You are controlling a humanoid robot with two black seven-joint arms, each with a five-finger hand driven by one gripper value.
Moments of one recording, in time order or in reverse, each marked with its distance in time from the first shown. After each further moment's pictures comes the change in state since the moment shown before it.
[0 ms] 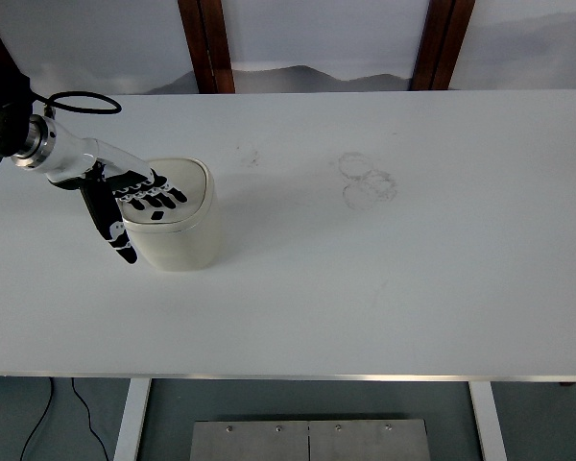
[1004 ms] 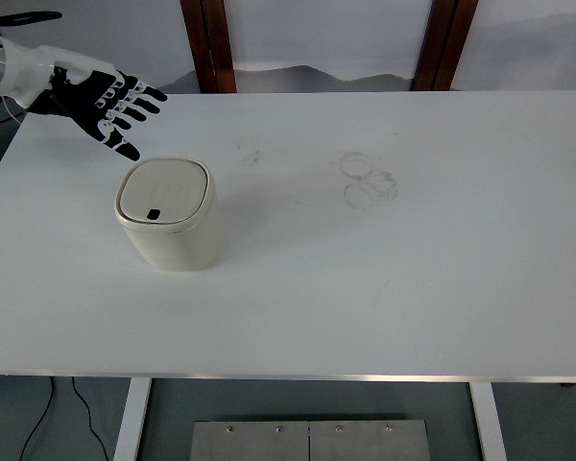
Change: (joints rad) left arm 0.053 -0.013 -0.141 0.356 -0.262 0.001 -0.121; right arm 0.000 0.000 0.000 0.001 0.000 0.000 0.000
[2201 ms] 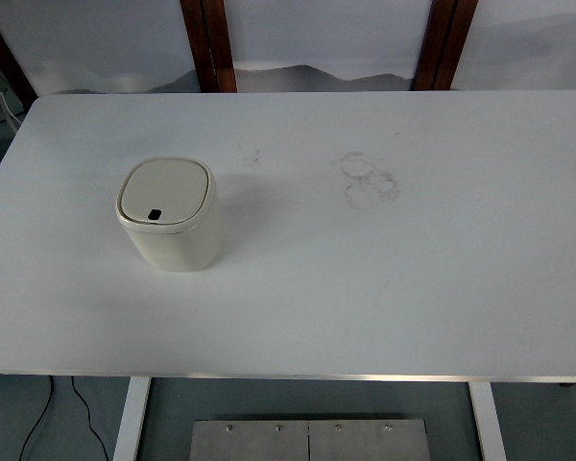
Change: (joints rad) left arm 0.730 -0.043 -0.648 0.486 -0.374 0.147 -0.492; right arm 0.000 0.000 0.000 0.000 0.000 0.000 0.000
